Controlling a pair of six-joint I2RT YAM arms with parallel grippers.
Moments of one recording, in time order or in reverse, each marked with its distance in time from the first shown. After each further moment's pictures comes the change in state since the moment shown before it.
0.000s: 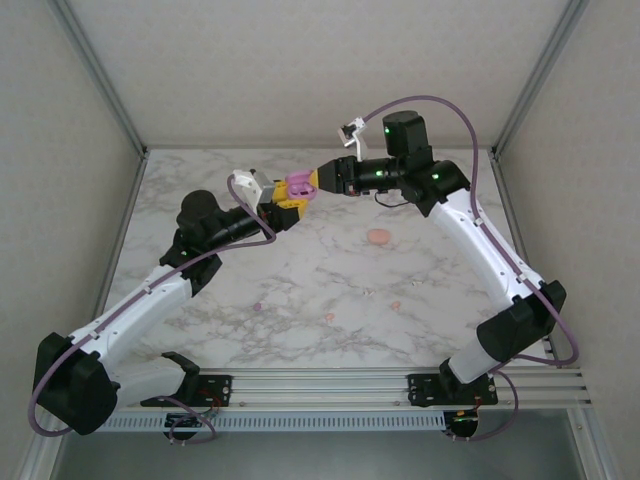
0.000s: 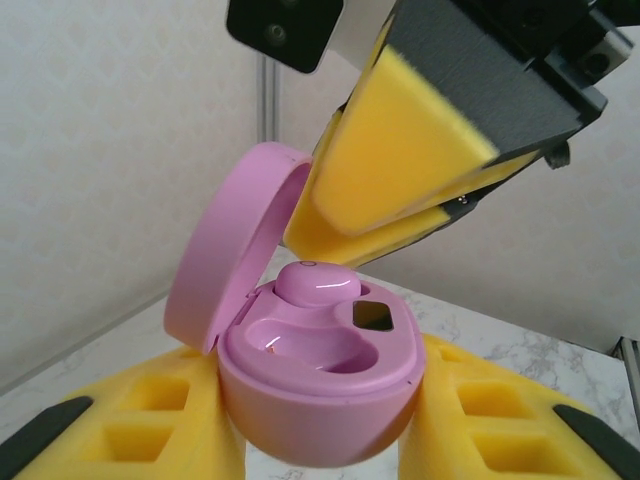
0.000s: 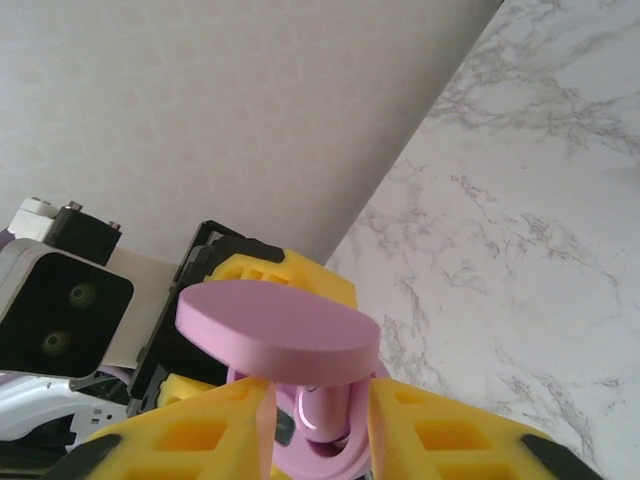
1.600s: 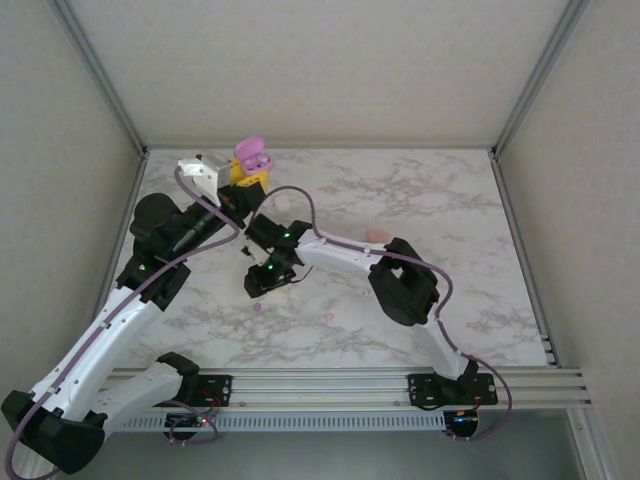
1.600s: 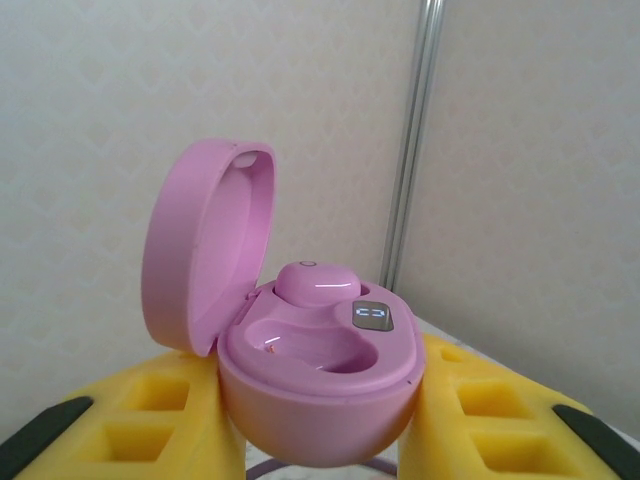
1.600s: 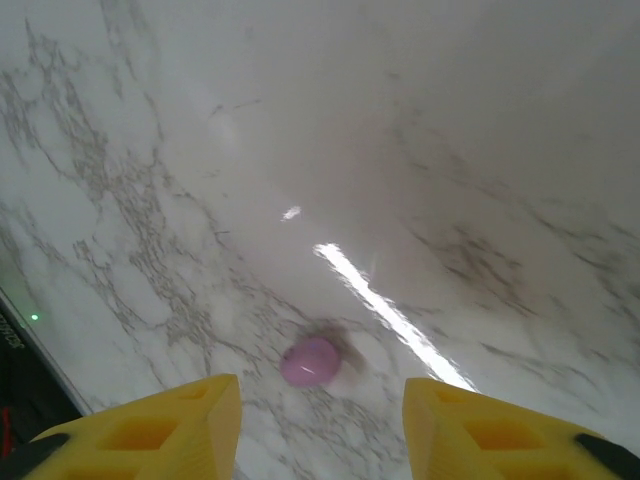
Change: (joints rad) left arm 0.043 -0.218 0.118 -0.257 -0.301 -0.026; right arm 0.496 0.671 0.121 -0.179 0.481 -0.166
